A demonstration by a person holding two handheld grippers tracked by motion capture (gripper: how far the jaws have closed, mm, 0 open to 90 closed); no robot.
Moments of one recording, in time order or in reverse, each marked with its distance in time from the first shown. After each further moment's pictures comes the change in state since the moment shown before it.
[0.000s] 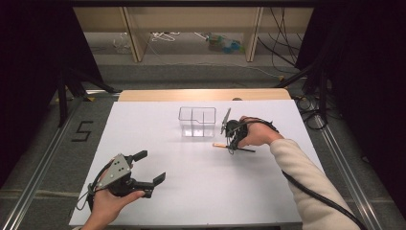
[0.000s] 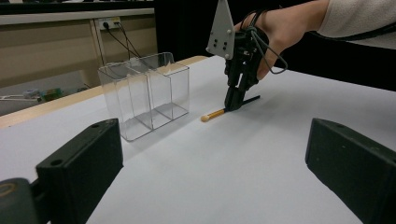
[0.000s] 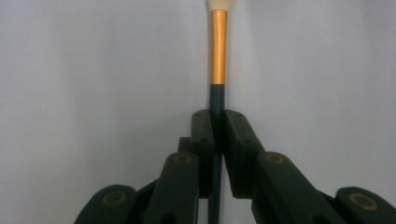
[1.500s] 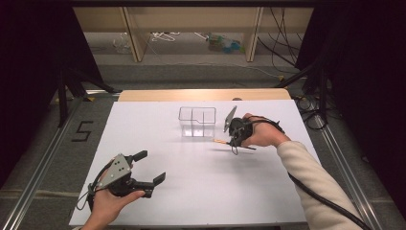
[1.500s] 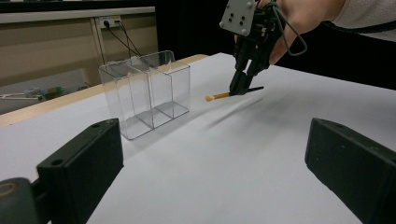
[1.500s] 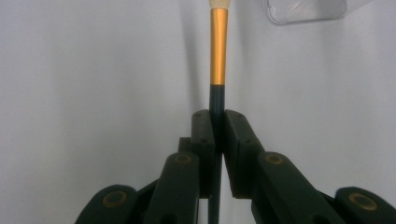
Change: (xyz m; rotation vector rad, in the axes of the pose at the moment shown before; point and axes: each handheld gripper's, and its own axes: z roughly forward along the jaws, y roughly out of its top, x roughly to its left) left arm 0.000 -0.001 0.000 0.006 0.006 -0.010; right arm 0.016 -0.008 -0.029 -0.108 -0.057 0.004
